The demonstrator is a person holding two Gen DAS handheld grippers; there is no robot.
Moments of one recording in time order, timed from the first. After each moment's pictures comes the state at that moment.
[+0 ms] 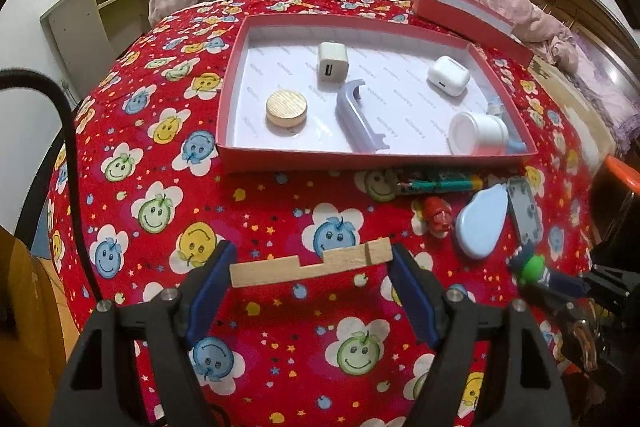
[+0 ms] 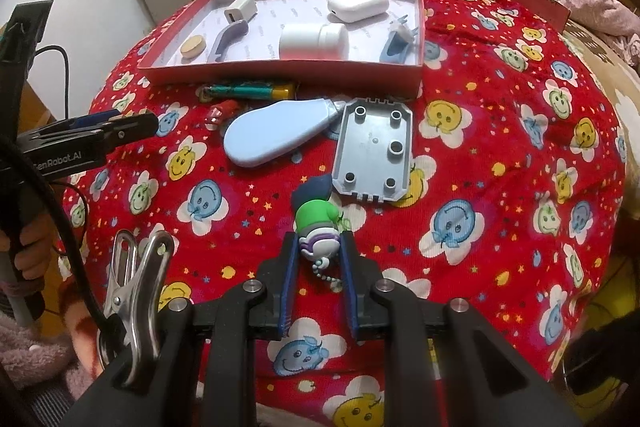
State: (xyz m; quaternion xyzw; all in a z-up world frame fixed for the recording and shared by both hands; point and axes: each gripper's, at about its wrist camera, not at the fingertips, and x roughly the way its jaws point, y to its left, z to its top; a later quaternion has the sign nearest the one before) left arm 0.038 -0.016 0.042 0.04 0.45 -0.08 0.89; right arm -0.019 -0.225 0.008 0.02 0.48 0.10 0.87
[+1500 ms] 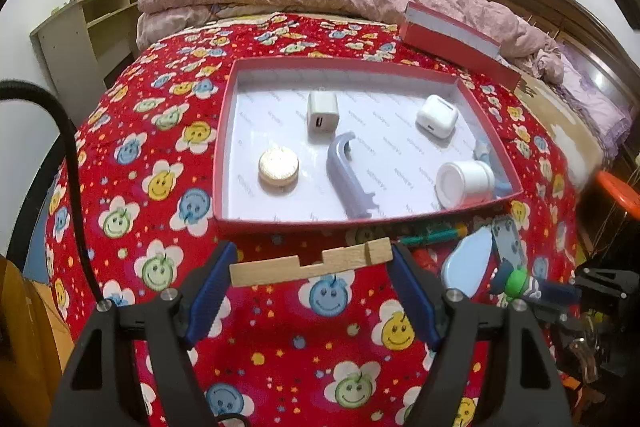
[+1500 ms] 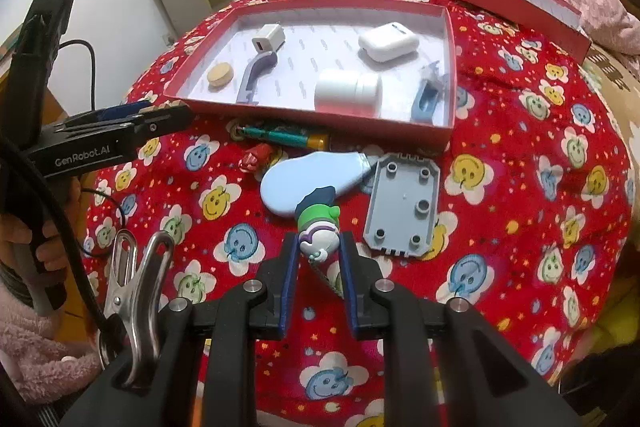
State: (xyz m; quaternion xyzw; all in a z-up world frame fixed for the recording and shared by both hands) left arm 0.061 -0.017 0.068 0.04 0.42 -0.11 0.90; right arm 0.000 -0.211 0.035 0.02 0.47 0.14 0.87
